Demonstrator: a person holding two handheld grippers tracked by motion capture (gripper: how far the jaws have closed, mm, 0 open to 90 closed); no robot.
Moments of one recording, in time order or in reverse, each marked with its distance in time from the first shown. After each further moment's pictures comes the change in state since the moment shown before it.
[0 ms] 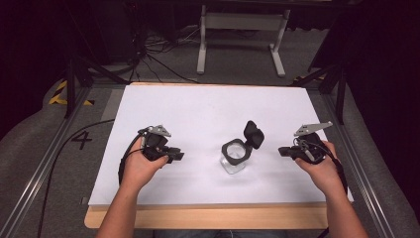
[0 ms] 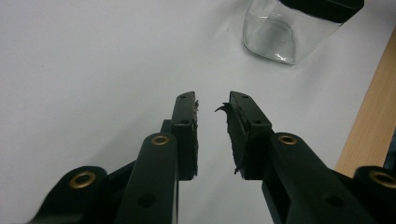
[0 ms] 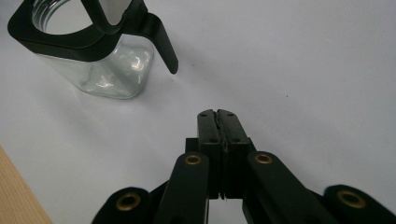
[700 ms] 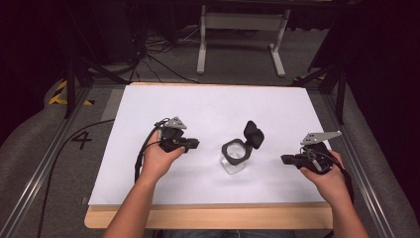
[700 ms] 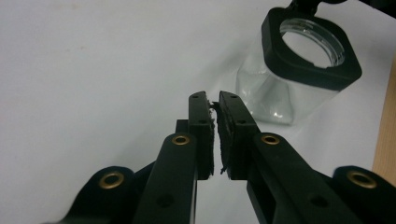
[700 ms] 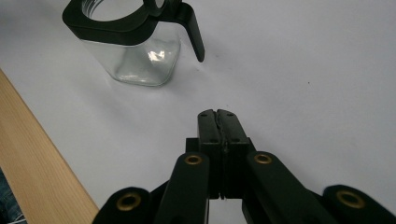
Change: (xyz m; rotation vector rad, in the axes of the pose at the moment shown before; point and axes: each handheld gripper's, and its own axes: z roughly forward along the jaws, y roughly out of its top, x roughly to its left) left arm -0.008 0.034 0.036 -0.142 -0.006 0.073; right arm 0.013 -0.020 -0.016 -0.044 0.048 0.011
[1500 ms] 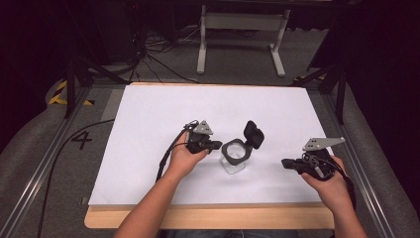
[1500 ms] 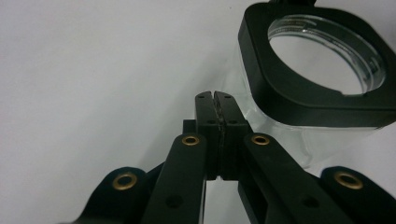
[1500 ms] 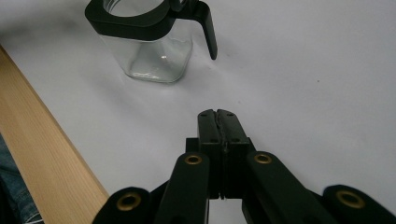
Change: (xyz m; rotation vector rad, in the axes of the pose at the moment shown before) left arm -0.011 0.008 0.073 -0.002 -0.071 0.158; right arm 0.011 -0.009 -0.006 -0.032 0.011 -0.009
